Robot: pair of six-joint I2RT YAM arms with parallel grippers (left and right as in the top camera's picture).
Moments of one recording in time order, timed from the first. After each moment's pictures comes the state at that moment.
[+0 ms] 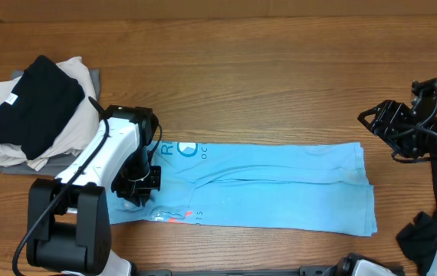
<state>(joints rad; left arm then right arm) -0.16 1.73 1.11 -1.40 0.01 -0.24 -0.37 1.34 1.34 -1.19 -0.53 0.19</state>
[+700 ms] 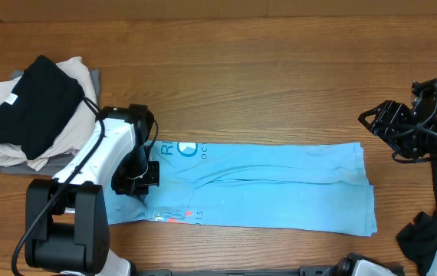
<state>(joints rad) -0.13 1.73 1.08 -1.30 0.01 -0.25 -0.37 1.34 1.35 -1.19 -0.52 0.19</state>
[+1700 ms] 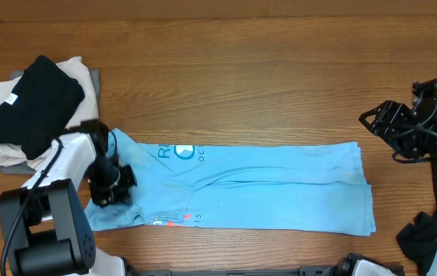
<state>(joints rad) 0.18 1.70 0.97 -1.15 0.16 -0.24 -0.37 1.34 1.35 -1.19 -0.50 0.19</state>
